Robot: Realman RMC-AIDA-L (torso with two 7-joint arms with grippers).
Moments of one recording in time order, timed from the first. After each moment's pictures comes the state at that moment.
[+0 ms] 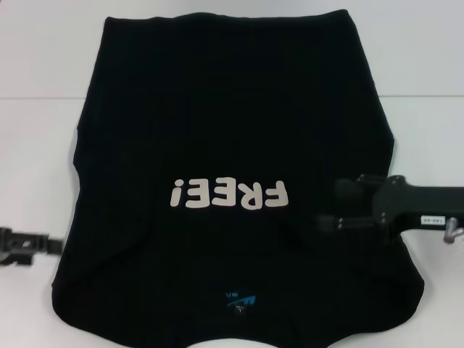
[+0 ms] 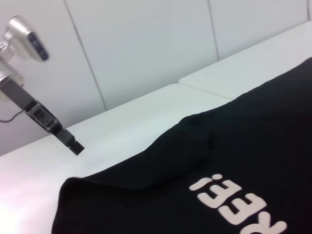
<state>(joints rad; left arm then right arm) -0.49 -1.92 0.49 0.87 2.45 1.73 -2.35 0.55 2.06 -0.79 -0.72 -2.01 -1.50 1.51</state>
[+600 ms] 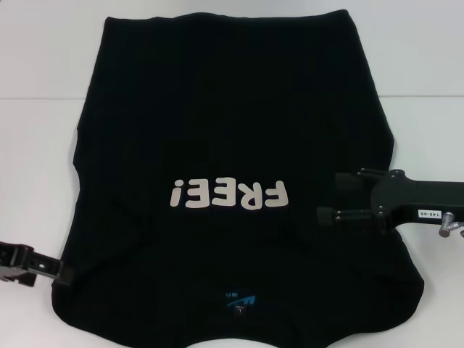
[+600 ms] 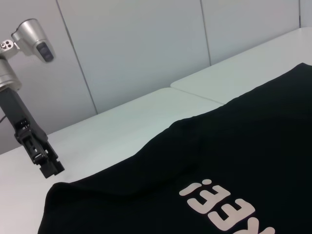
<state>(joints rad) -0.60 -1.96 0.60 0.94 2.71 1.75 -2.44 0.56 2.06 -0.78 -0.71 -2.00 -1.46 1.49</state>
